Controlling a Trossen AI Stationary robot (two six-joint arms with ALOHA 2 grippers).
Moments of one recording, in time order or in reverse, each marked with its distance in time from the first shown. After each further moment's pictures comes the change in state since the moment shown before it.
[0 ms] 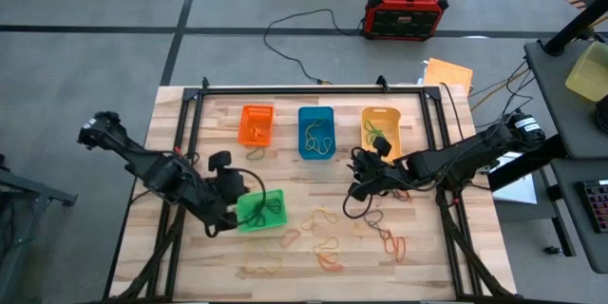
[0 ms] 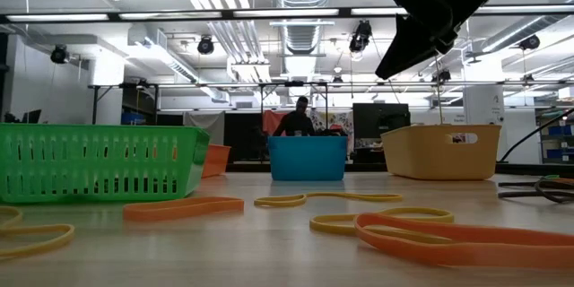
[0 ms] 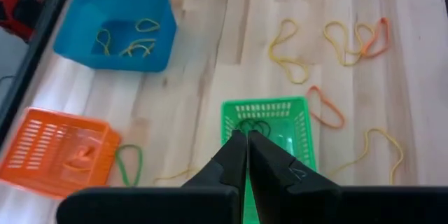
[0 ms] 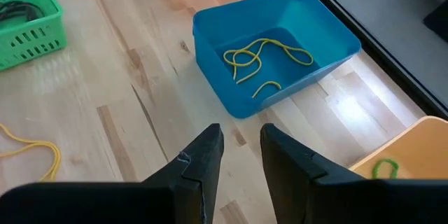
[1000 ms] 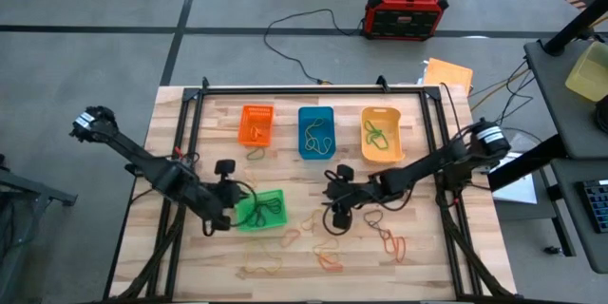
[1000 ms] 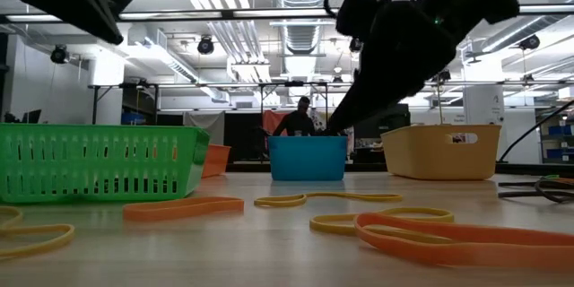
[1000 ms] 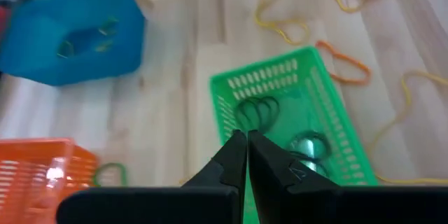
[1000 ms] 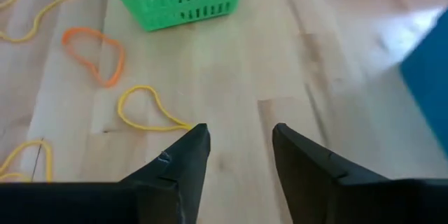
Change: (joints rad) left arm -0.001 -0.218 -0.515 0.430 0.015 0.265; right arm 0.013 0.355 -0.002 0.510 -0.392 -0.207
